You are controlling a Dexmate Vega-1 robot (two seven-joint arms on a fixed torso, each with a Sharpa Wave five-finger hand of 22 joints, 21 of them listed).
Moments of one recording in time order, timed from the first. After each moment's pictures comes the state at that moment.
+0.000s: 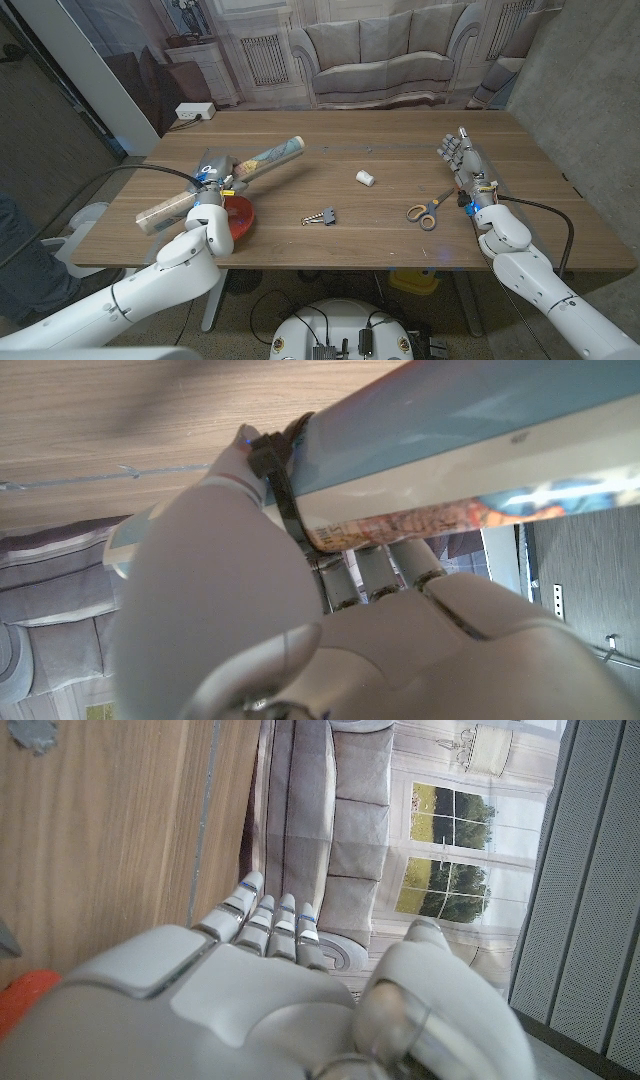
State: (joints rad) left arm 1.14 0.94 0.53 -2.29 0.36 1.05 0.52; left_hand 1.29 0.08 0.26 -0.14 0.18 0.78 -0.05 0.30 0.21 0.78 -0.14 0.30 0.33 0.77 -0.05 0.33 0.38 0.67 -0.06 0.66 0.19; right arm -1.16 -0.59 -0.20 -1.58 0.71 0.38 -0.09; right_hand 0.42 0.04 0.07 0.02 0.21 0.23 0.07 0.20 0.19 0.24 0.09 0.23 0.19 0.18 0.03 0.19 0.18 0.27 -0.04 0.26 0.18
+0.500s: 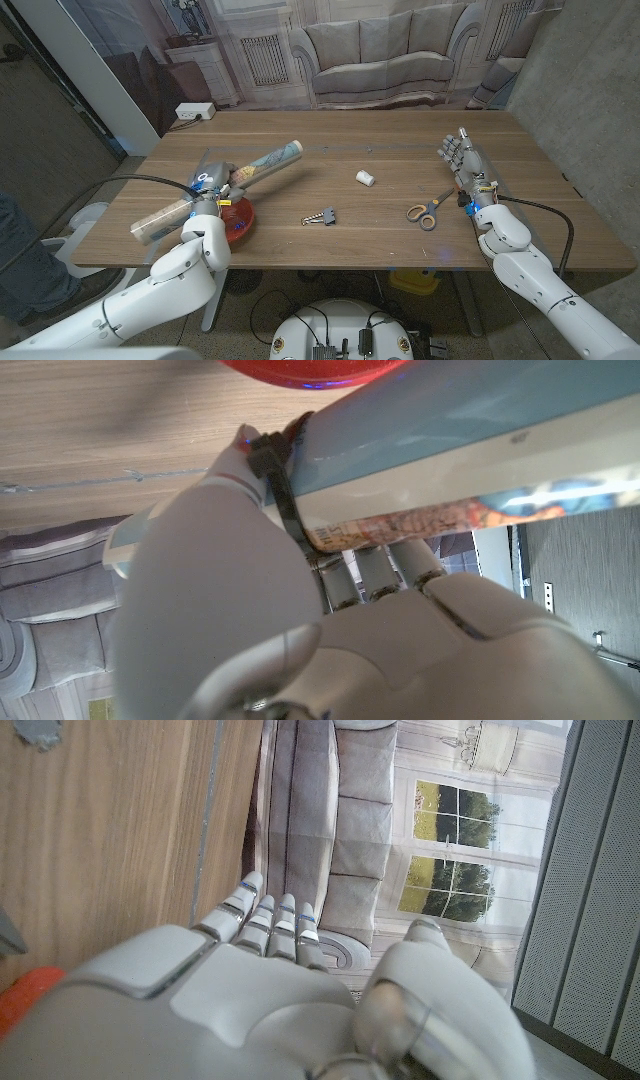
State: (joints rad) left arm 1.22 0.95 0.50 -2.33 0.35 1.05 0.57; left_hand 1.29 0.08 0.26 -0.14 0.18 0.79 -0.05 0.30 0.21 0.79 -0.14 0.30 0.33 0.78 -0.04 0.33 0.39 0.67 -0.06 0.68 0.19; right arm -1.16 -0.59 -0.20 -1.58 0.71 0.37 -0.10; right_hand 0.42 0.04 0.07 0.02 0.21 0.23 0.07 0.20 0.19 0.24 0.09 0.23 0.19 0.18 0.03 0.19 0.18 0.27 -0.04 0.26 0.18
